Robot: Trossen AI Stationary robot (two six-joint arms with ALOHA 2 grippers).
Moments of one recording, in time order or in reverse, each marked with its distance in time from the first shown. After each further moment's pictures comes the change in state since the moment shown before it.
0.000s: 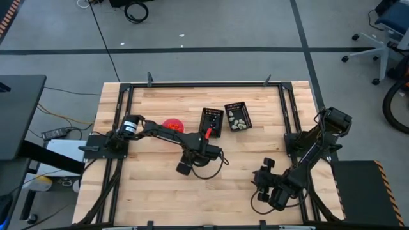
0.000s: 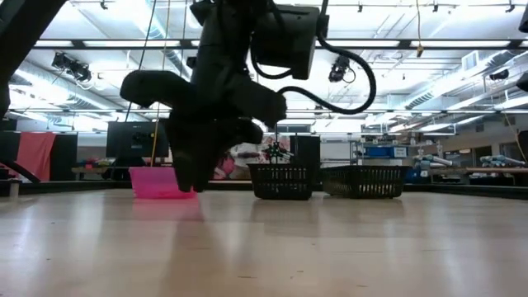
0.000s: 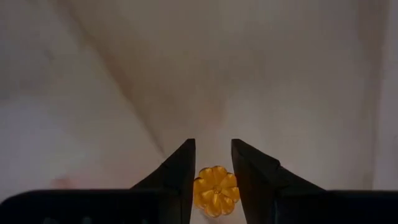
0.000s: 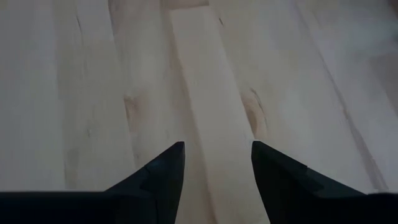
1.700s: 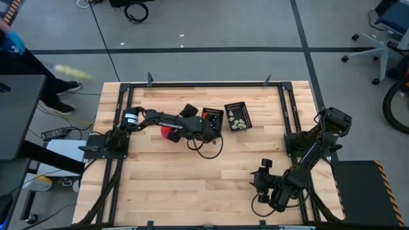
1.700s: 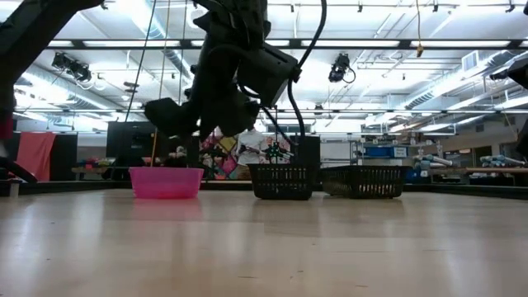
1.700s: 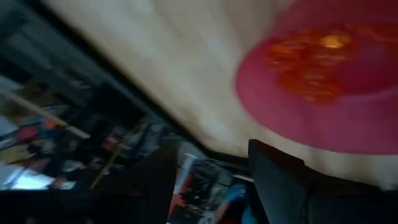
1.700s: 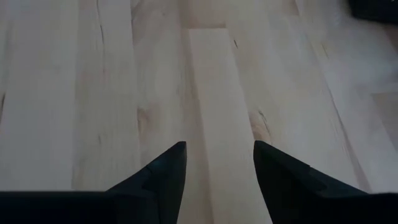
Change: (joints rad) left arm 0.157 -0.005 0.018 -0.374 -0.742 0.028; right arm 0.005 0.000 0.000 0.053 0.046 -0.139
